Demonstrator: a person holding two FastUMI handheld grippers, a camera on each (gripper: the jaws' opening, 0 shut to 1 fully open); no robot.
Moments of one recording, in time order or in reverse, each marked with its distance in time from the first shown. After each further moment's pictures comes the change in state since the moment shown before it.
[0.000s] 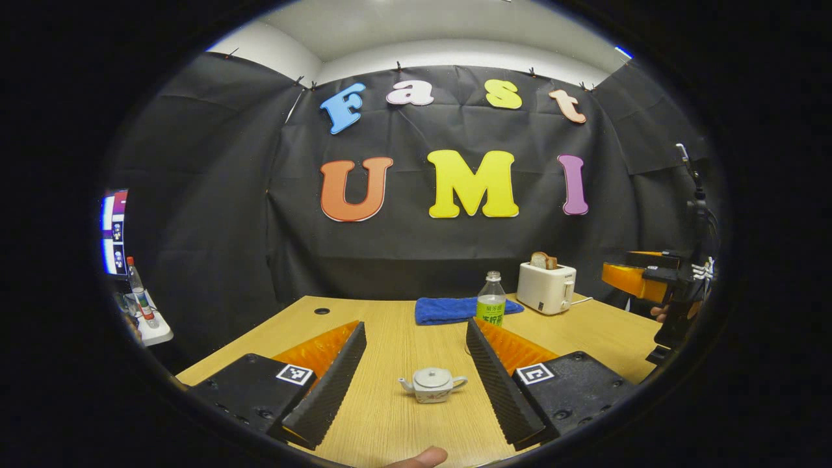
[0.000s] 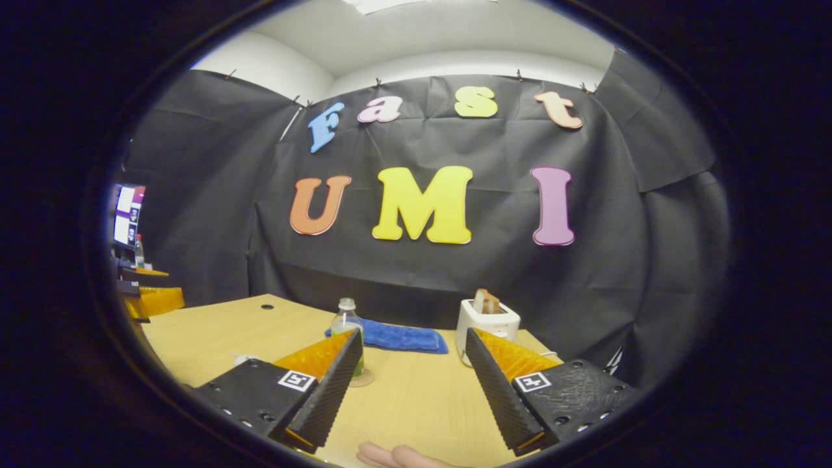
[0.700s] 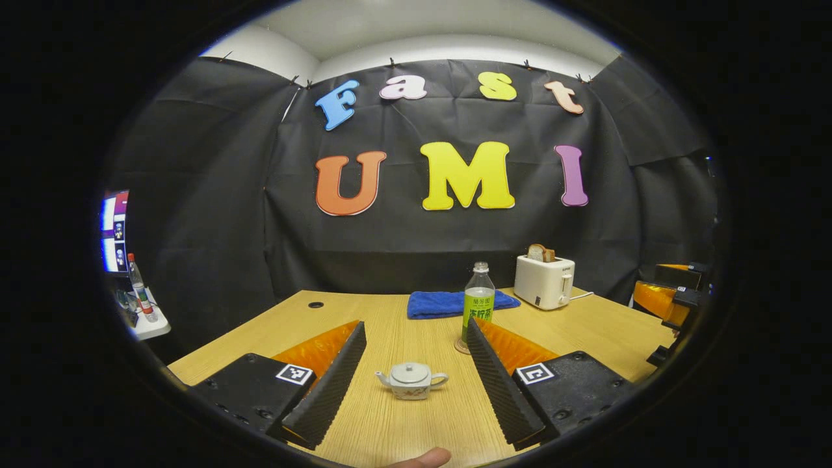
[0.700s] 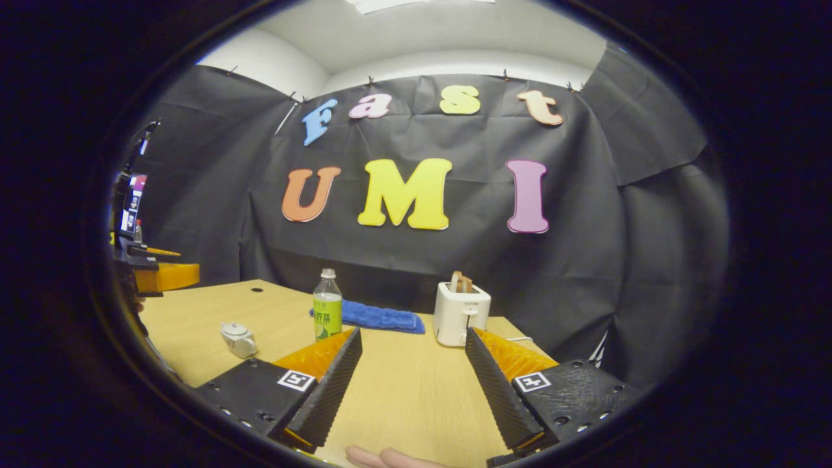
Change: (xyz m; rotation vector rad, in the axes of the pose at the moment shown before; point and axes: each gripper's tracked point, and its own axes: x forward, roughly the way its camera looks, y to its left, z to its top) left arm 0.010 -0.028 -0.017 0.011 0.020 0.032; right arm -0.031 -0.033 -0.049 -0.016 0.026 -0.006
